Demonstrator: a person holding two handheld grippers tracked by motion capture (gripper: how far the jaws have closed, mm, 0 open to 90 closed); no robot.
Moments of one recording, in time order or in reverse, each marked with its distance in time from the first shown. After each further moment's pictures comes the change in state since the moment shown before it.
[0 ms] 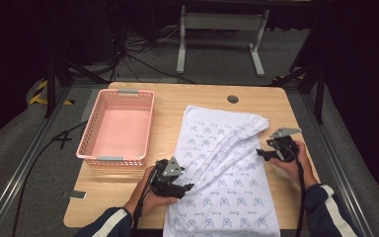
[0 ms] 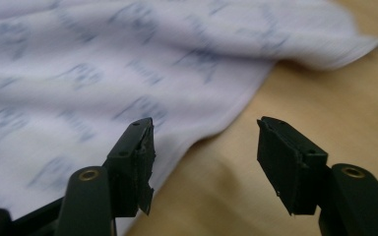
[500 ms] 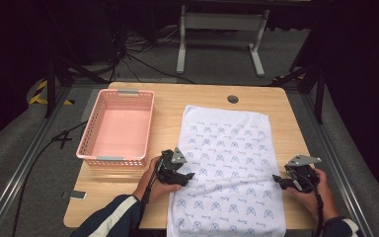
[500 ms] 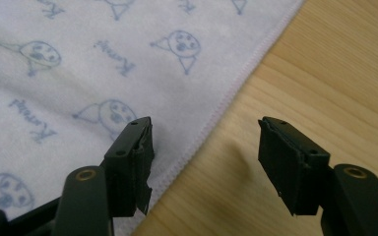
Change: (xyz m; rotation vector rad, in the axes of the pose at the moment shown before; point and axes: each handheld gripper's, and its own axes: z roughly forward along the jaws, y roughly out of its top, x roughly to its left) left arm 0.019 0.001 0.029 0.070 0.066 -0.019; right arm 0.022 -0.068 -0.050 0.081 -0.107 0.030
